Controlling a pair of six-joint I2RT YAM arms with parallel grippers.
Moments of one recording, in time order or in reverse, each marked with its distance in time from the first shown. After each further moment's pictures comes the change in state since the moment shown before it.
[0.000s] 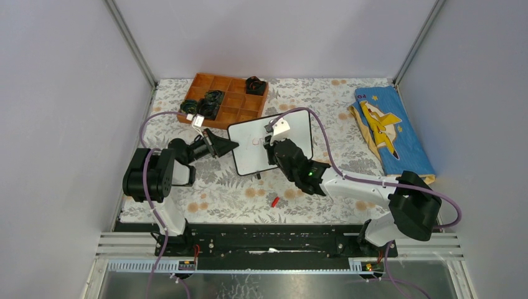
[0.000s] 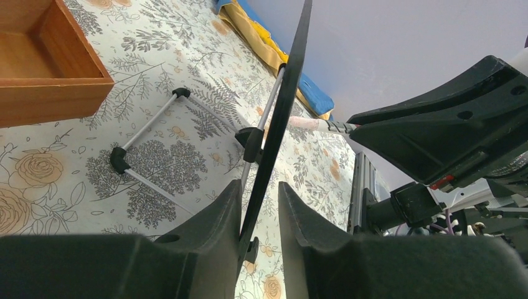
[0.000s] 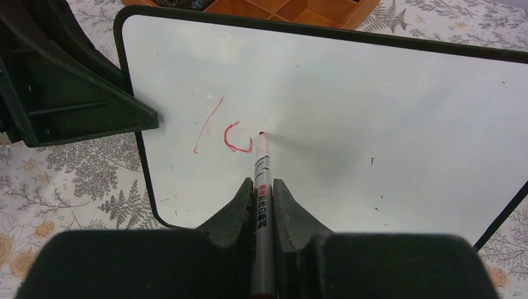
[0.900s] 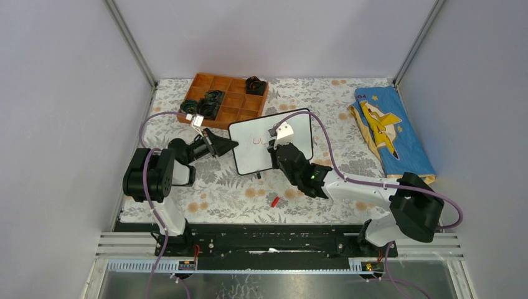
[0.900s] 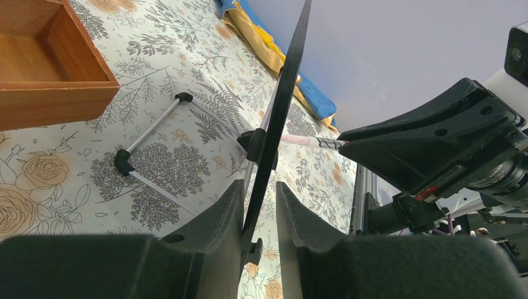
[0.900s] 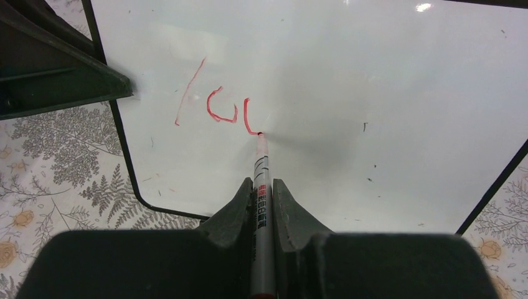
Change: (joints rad) left arm 0.000 0.000 0.000 0.000 -0.016 0.002; right arm 0.000 -0.018 -0.059 -0.010 0.016 0.035
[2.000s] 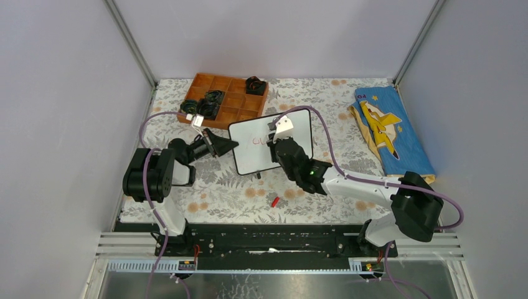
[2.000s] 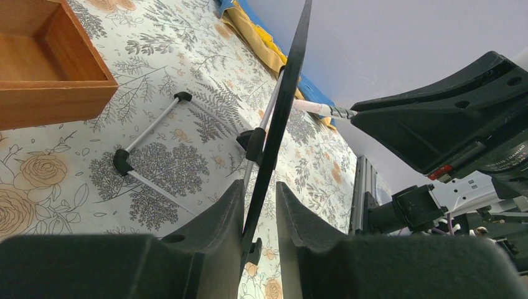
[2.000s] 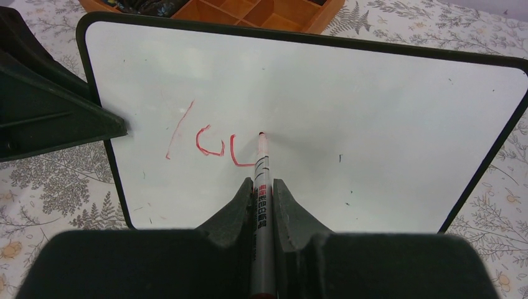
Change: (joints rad) left arm -0.001 0.000 0.000 0.000 0.001 0.000; right arm -0.009 0.006 0.067 -0.020 0.064 -0.046
